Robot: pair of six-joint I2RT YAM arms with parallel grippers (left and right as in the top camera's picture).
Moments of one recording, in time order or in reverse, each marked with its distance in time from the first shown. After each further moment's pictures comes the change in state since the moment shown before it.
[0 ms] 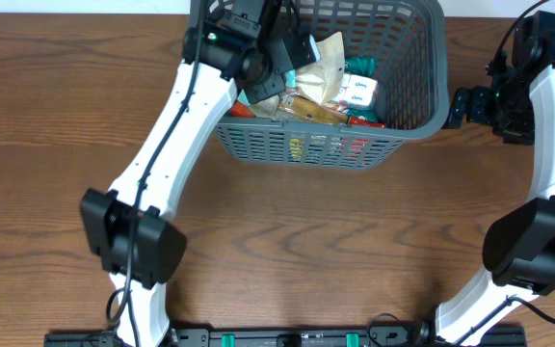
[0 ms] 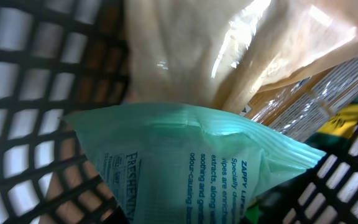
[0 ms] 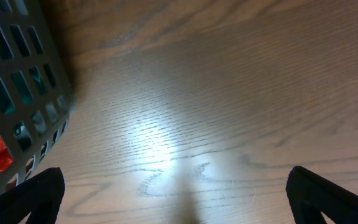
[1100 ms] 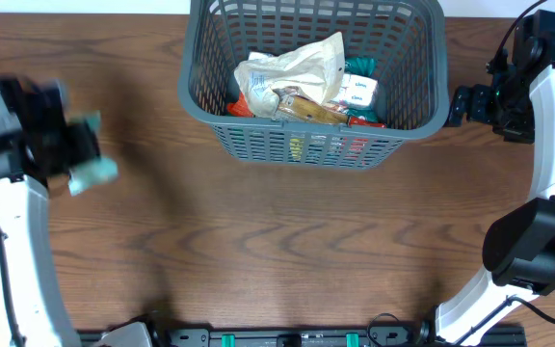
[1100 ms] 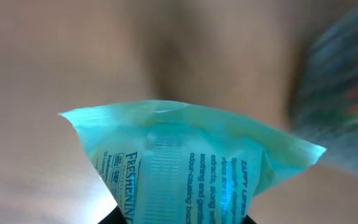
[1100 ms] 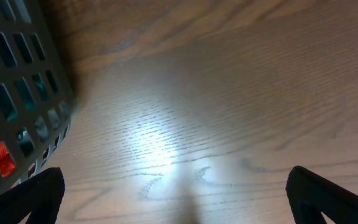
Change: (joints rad) left arm 0.753 -0.680 -0.652 0.034 0.175 -0.819; right arm 0.000 0.000 0.000 0.015 0.000 0.005
